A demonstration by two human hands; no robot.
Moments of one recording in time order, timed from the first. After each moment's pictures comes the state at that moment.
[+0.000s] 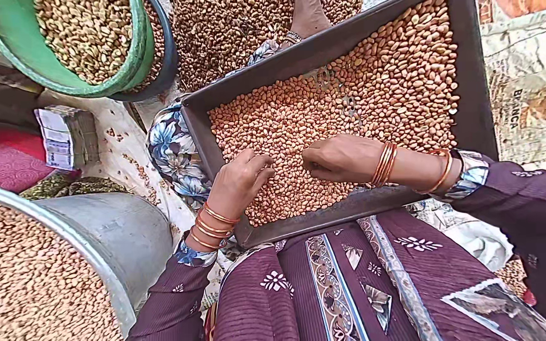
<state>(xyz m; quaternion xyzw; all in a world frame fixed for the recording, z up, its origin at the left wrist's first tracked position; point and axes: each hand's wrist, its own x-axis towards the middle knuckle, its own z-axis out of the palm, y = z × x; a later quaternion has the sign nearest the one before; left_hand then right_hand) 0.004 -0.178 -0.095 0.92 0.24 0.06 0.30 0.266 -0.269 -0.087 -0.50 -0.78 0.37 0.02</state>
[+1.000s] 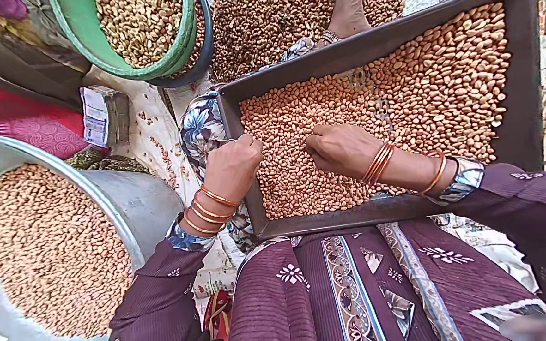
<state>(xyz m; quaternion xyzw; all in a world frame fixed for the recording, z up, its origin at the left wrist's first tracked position) -0.010 -0.154 -0.060 0.93 0.32 -0.13 0.09 0.227 -0.233 -0.083 -0.56 -0.77 0.31 -0.02</state>
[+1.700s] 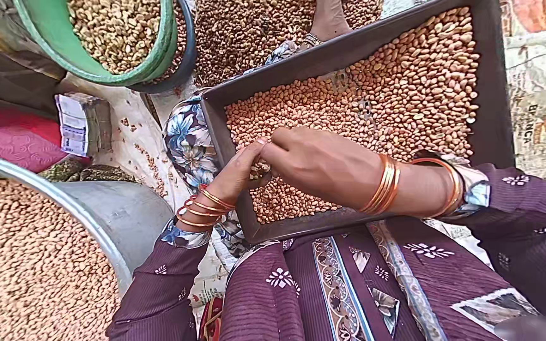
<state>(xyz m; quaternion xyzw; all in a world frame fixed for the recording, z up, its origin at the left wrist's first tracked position) 0.006 -0.165 -0.064 0.52 0.42 0.04 0.74 0.193 -0.233 -0.018 -0.50 -0.83 0.21 0.15</state>
